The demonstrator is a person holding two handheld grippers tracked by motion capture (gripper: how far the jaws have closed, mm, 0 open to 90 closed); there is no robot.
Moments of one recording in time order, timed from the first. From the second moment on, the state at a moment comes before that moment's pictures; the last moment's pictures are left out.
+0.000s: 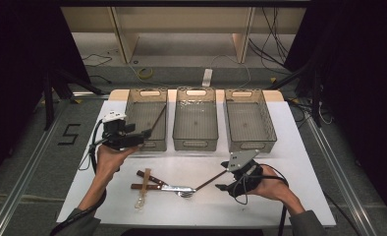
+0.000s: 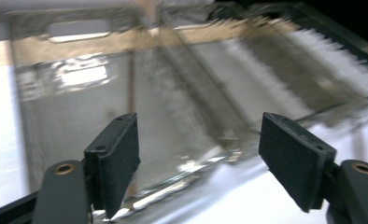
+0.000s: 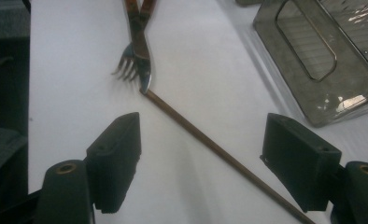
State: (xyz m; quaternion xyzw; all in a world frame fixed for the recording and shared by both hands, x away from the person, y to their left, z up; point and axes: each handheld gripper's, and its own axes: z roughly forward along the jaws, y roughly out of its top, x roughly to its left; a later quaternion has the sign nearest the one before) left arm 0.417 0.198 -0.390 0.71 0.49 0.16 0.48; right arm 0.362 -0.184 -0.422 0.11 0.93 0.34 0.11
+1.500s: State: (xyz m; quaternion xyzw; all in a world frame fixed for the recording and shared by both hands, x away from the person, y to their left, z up) left arm 0.336 0.173 -0.418 0.75 0.40 0.16 0.50; right arm 0.419 -0.158 -0.450 0.08 0.98 0.16 0.06
